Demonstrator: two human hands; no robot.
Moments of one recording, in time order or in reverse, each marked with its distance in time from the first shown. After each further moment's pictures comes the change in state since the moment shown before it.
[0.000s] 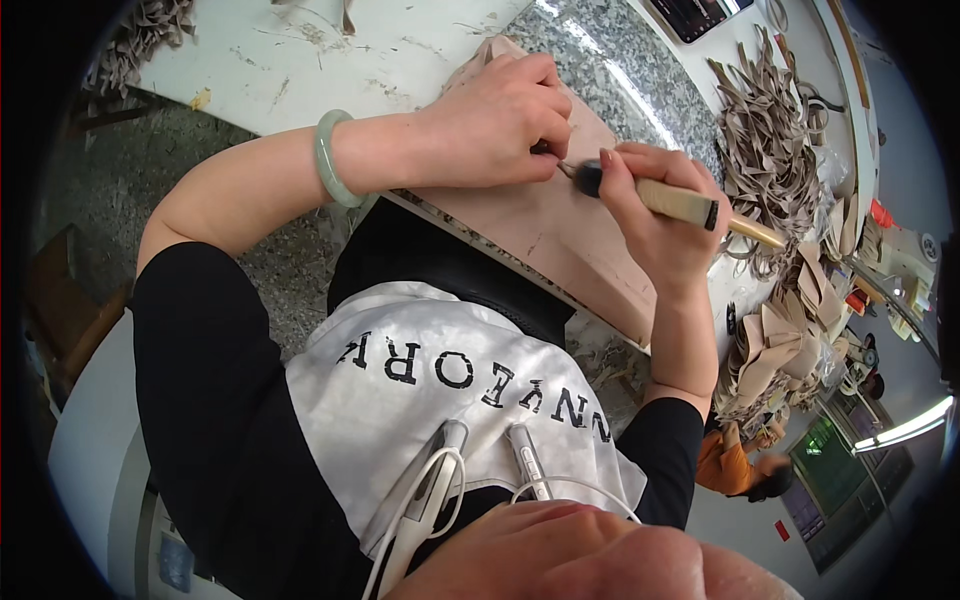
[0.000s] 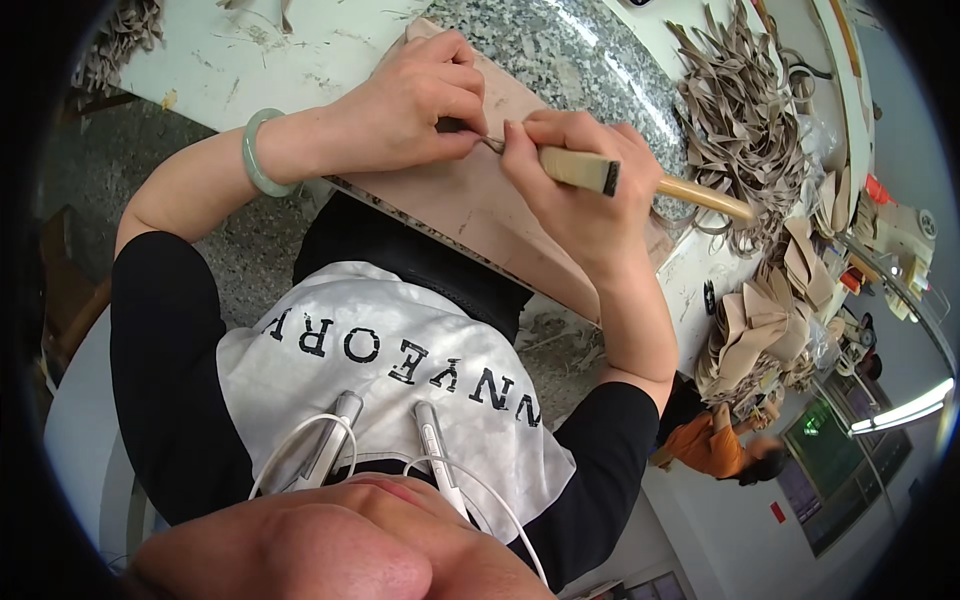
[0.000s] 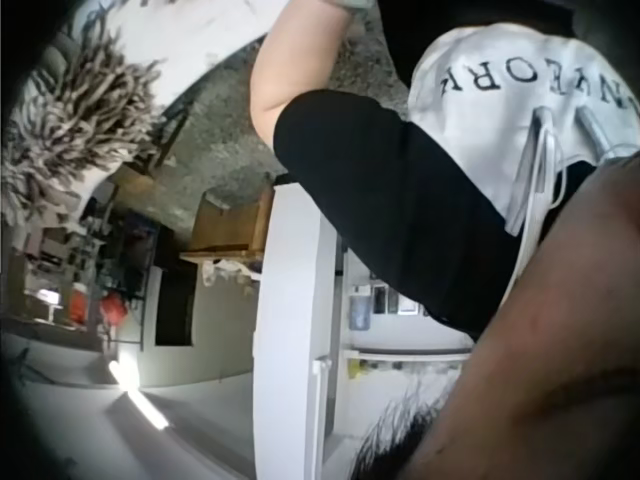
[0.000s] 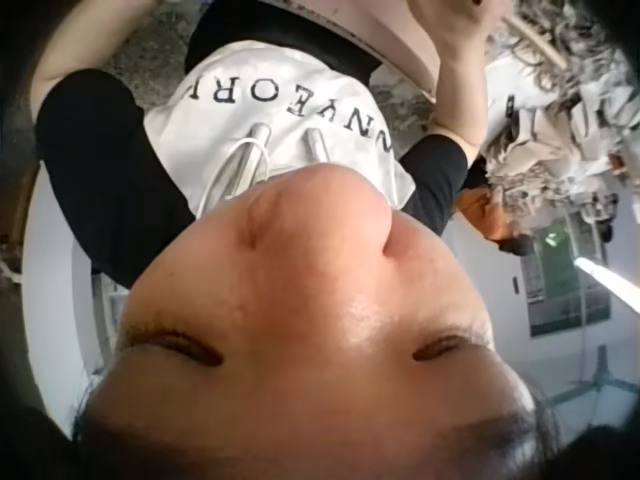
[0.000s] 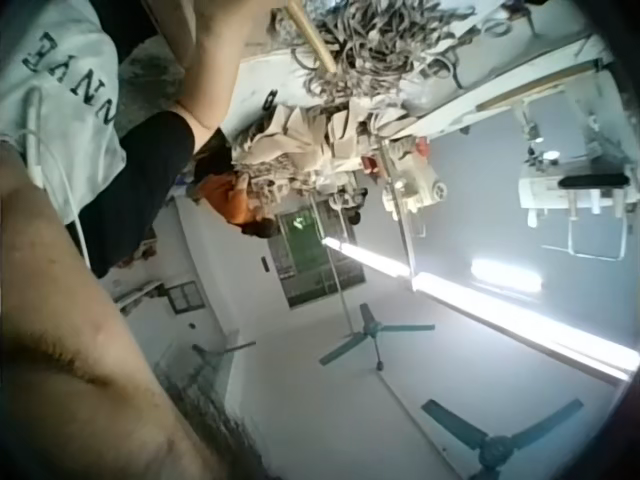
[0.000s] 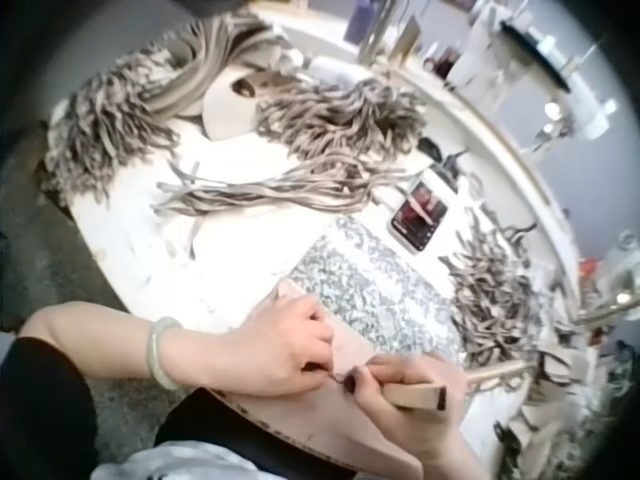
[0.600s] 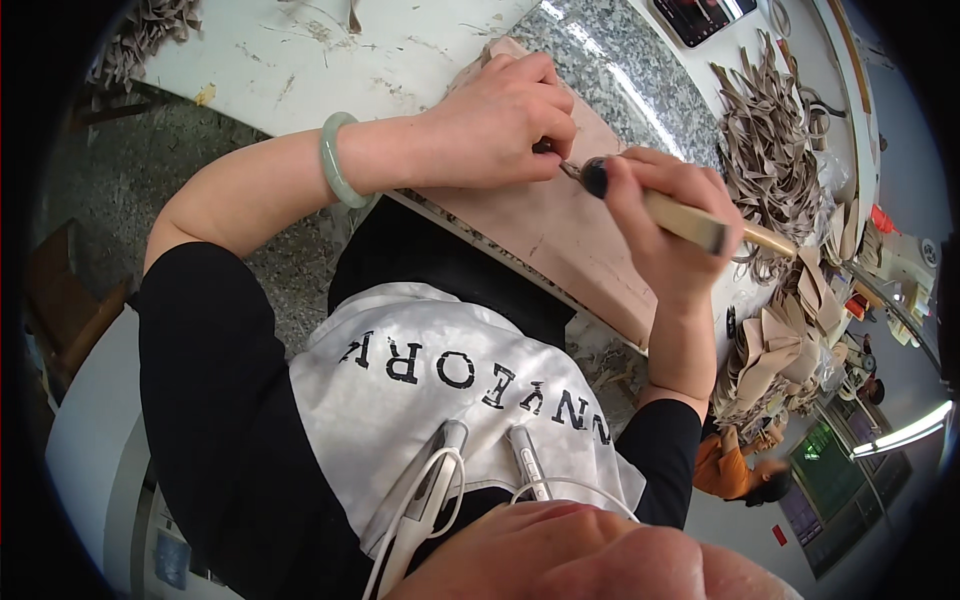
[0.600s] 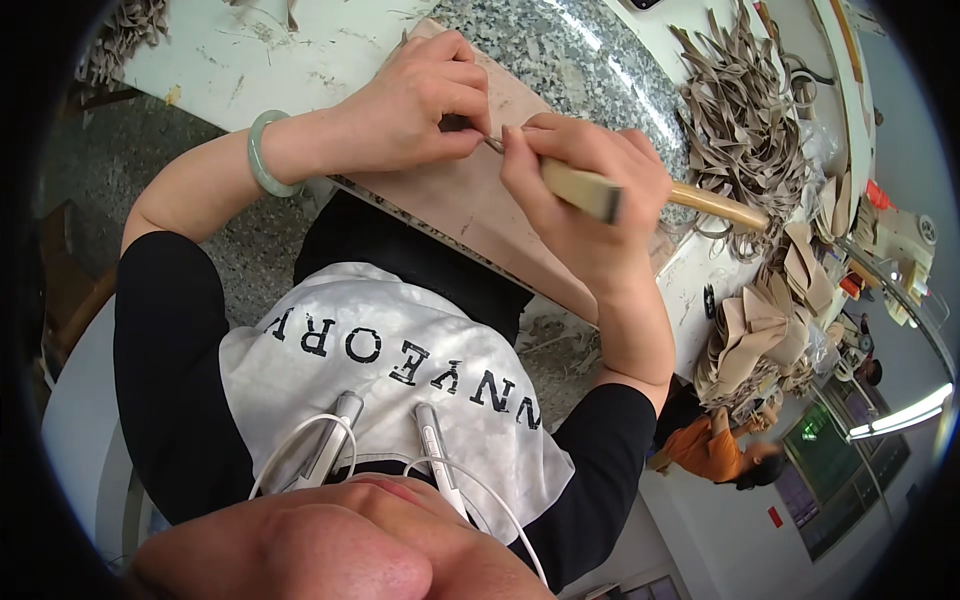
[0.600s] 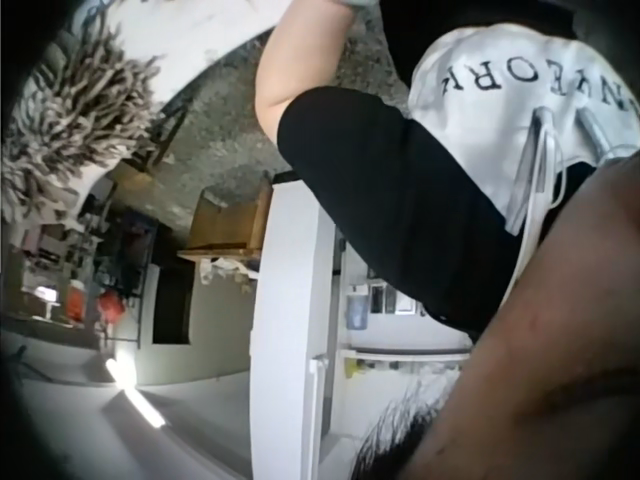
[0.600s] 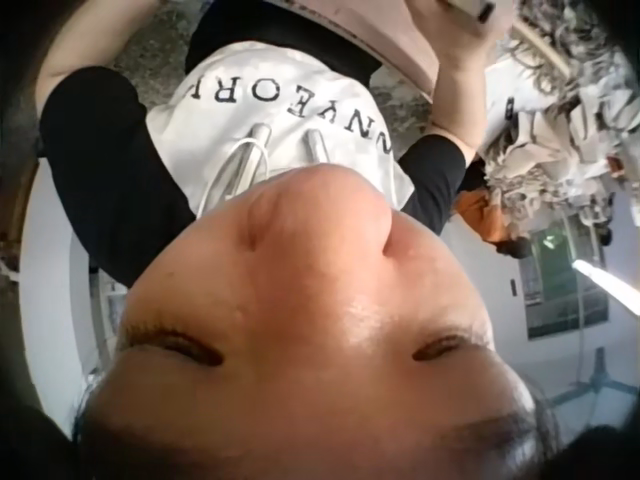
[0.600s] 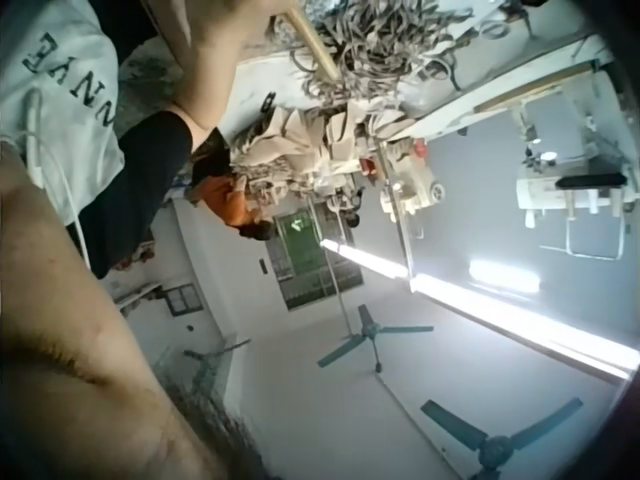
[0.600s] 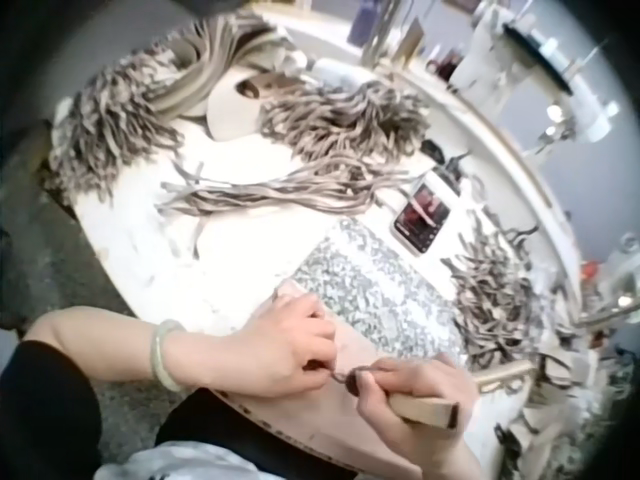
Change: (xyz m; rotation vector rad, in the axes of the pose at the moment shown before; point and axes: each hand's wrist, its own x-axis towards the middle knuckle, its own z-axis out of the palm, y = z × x) left_hand -0.003 0.003 0.001 0.013 0.009 -0.055; right_hand 0.004 -0.014 -0.005 -0.115 0.016 -0.149
